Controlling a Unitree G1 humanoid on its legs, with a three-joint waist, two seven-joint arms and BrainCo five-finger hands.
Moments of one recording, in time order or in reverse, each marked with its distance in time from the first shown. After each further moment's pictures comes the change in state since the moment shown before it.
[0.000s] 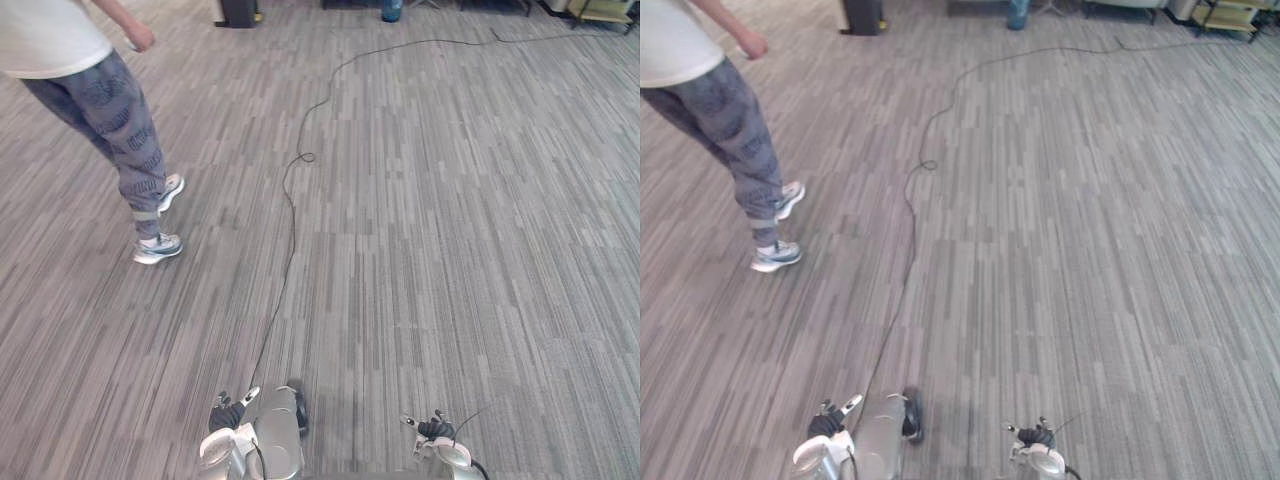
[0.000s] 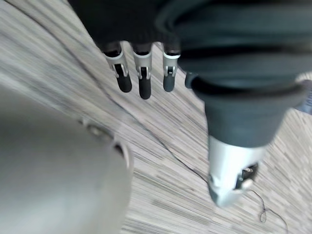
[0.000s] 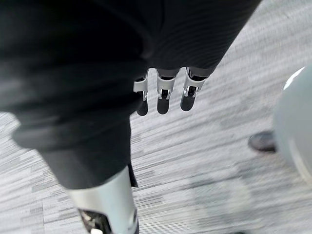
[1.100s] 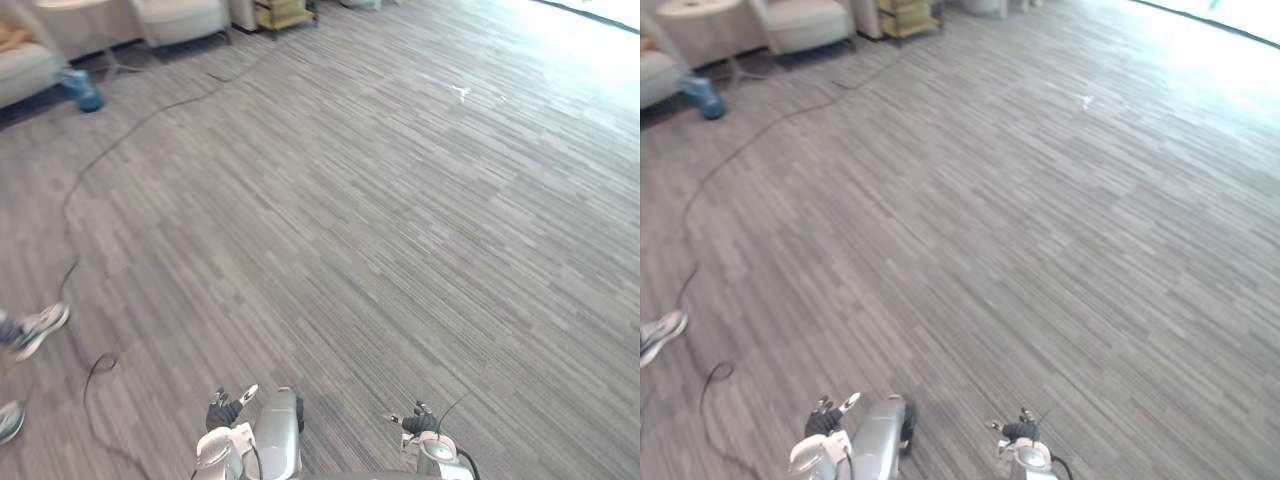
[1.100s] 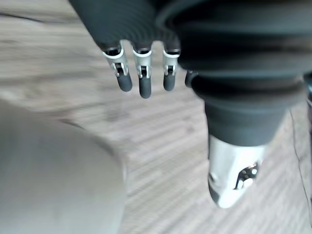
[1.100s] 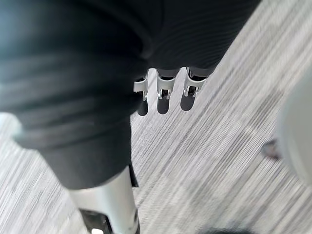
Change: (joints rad) left arm 0.012 0.022 -0.068 -0.011 0.004 -0.011 -0.002; right arm 0.005 0.002 0.112 -0.016 -0.077 0.023 0.033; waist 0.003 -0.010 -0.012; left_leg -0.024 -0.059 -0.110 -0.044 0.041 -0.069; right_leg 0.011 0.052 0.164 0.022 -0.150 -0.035
